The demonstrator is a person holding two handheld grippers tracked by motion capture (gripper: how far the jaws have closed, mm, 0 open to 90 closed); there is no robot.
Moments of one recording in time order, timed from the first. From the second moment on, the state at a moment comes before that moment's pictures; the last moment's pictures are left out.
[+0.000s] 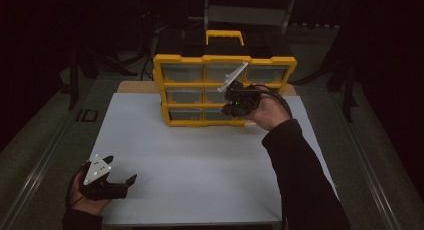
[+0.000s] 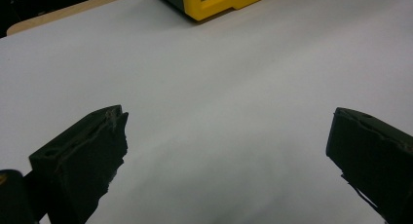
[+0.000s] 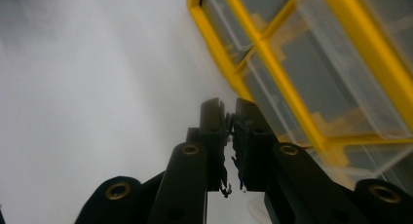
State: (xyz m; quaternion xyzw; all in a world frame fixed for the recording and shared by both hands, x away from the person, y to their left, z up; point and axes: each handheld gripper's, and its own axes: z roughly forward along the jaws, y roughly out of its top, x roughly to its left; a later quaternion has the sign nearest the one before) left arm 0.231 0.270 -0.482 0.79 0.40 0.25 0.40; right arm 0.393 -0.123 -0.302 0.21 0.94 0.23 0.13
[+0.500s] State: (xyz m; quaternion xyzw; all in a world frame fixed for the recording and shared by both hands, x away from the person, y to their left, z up) left arm 0.231 0.270 -0.482 0.79 0.40 0.25 0.40; right arm 0.403 -0.151 -0.282 0.25 0.92 0.26 0.15
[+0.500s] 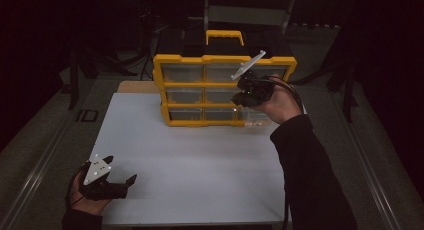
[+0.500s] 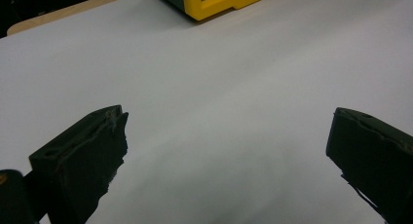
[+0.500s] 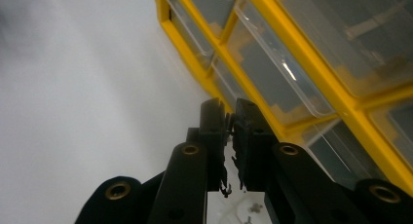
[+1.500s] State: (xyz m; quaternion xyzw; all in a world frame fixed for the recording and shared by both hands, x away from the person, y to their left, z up) left arm 0.230 0.271 -0.481 0.78 0.40 0.25 0.40; right arm 0.413 -0.214 -0.274 0.32 0.90 0.24 0.17
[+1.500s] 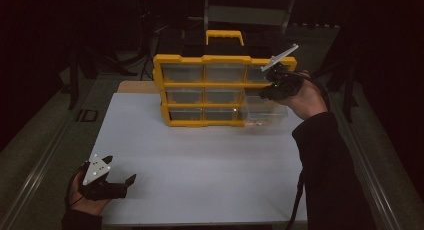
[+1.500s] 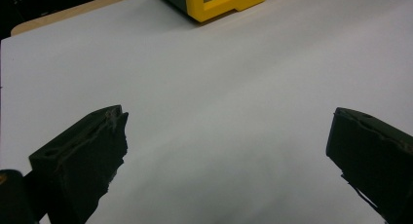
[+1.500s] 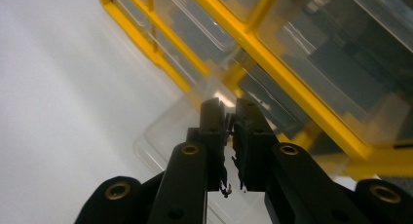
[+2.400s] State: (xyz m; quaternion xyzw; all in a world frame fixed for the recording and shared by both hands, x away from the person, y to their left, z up) left arm 0.230 0.271 -0.481 0.78 0.40 0.26 0.40; right arm 0.410 -0.211 -0.289 0.32 0.89 0.22 0.23
